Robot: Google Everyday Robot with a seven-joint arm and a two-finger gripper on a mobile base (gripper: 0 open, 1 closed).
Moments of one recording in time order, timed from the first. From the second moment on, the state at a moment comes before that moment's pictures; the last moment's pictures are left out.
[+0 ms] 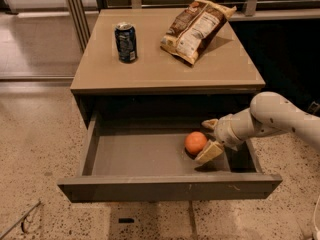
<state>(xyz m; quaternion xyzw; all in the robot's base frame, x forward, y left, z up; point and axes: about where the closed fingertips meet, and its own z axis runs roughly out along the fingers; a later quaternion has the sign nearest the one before) 0.577 -0.155 0.619 -0.57 0.75 0.18 0.29</state>
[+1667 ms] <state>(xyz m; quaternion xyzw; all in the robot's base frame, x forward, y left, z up) 0.555 -0.129 0.666 -0.59 0.74 0.20 0.27</state>
